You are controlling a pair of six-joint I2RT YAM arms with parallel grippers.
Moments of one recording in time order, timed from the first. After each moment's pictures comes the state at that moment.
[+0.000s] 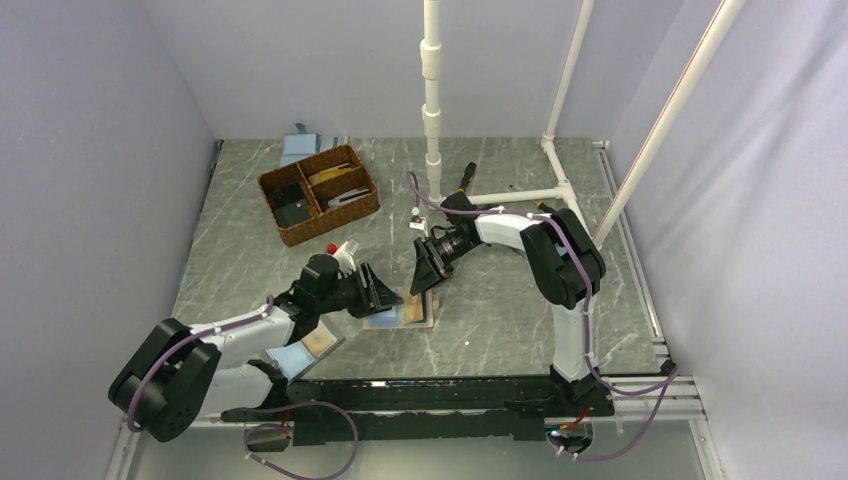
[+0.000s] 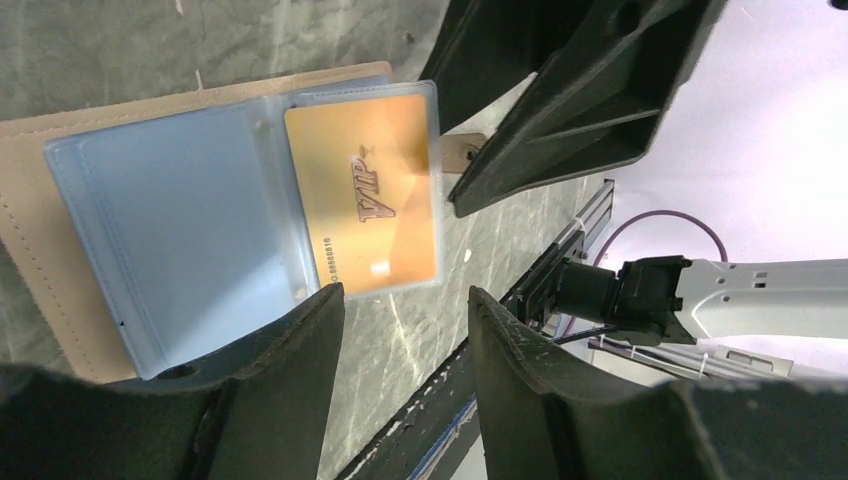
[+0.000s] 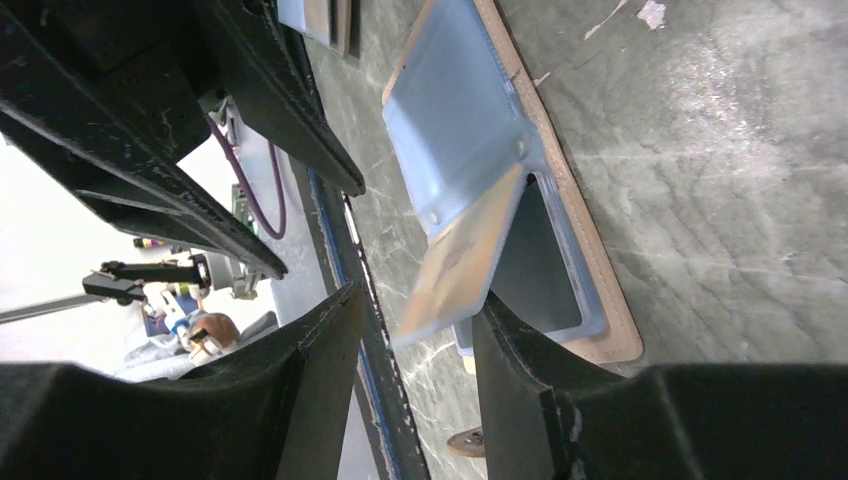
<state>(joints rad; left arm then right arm) -0.57 1.19 0.33 0.33 0.42 -0.98 0.53 2.04 1.26 -0.50 -1.09 0.03</state>
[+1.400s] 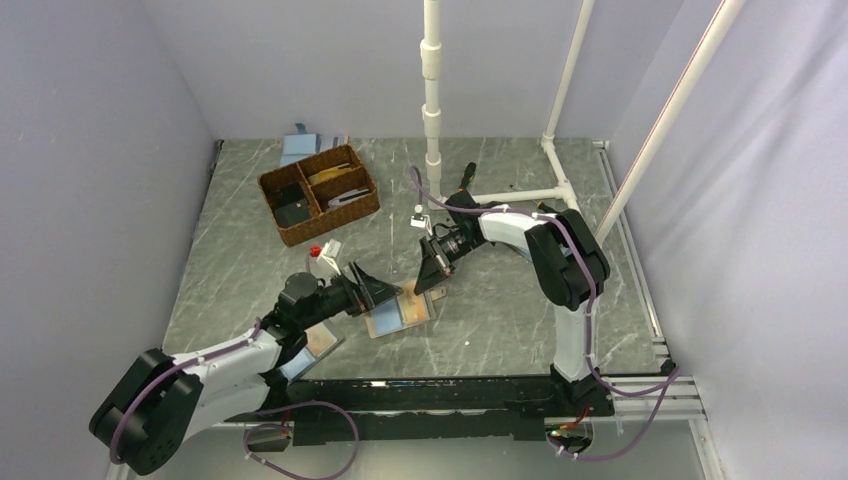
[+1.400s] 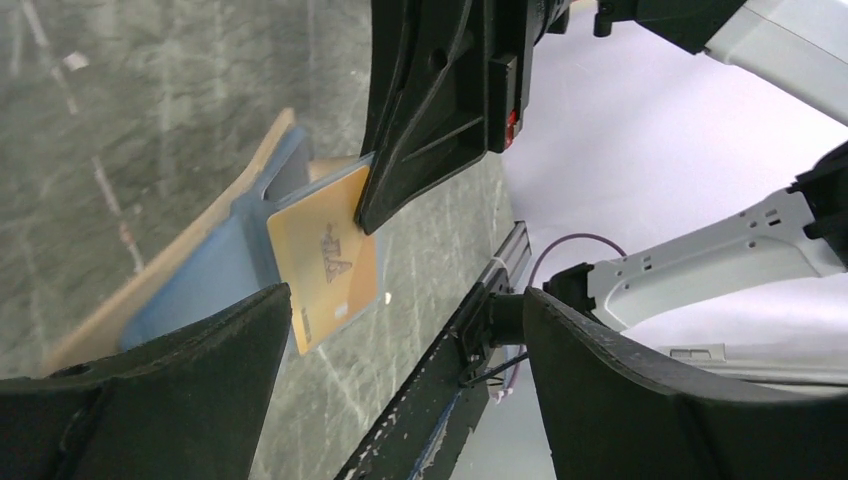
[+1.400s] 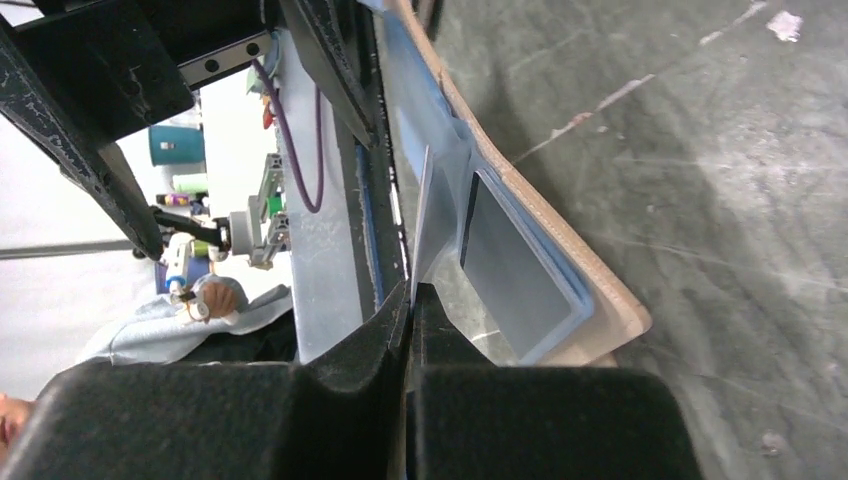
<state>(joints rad) -0.58 1.01 0.14 0.67 0.37 -1.07 0.51 2.03 1.26 -0.56 -1.21 -0.07</state>
